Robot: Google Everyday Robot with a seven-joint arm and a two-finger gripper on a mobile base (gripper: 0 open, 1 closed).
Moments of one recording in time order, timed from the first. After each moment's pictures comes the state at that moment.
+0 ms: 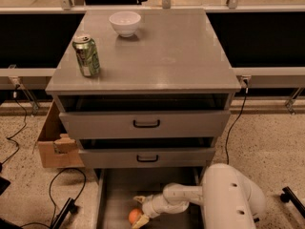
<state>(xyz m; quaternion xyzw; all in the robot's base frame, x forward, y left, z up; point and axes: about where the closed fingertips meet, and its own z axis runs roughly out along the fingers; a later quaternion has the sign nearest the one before) 0.484 0.081 0.129 -0.61 0.67 0.32 0.28</state>
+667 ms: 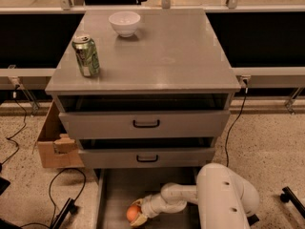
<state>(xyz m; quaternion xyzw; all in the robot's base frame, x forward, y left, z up) 0.485 0.085 0.110 -0.62 0.67 0.31 0.27</state>
